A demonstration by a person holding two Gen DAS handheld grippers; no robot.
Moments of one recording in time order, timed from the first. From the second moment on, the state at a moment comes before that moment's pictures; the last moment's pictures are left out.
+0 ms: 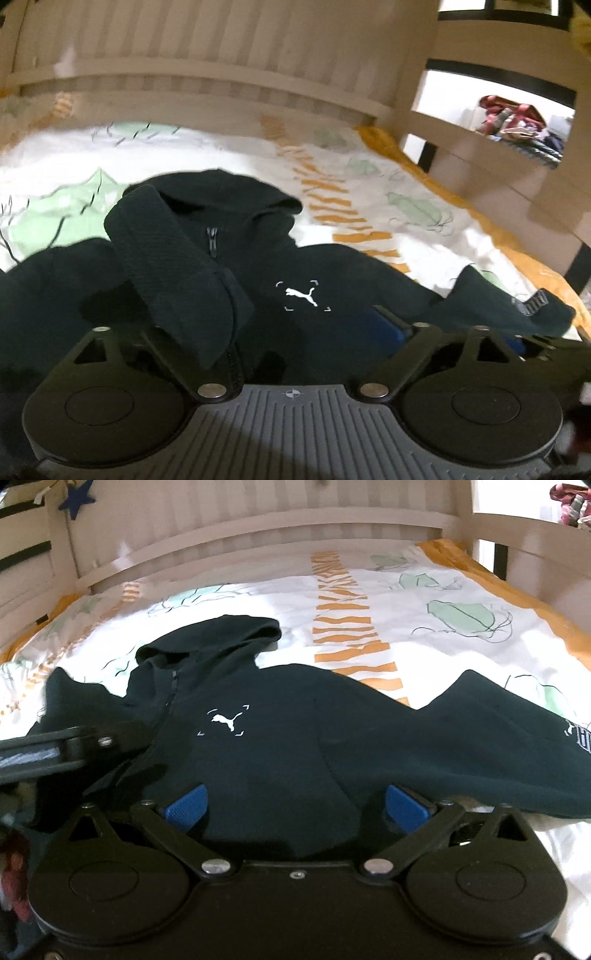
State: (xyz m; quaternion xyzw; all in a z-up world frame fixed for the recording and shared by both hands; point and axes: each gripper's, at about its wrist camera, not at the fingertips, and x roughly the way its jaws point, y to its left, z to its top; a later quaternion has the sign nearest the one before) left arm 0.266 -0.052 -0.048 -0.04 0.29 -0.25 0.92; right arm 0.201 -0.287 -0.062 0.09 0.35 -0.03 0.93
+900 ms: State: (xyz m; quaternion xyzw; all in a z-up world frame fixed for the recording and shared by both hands) left arm 0.224 0.028 -0.089 -0.05 0.38 -0.26 0.89; right arm 0.188 -0.253 -0.043 0.05 0.34 -0.01 0.94
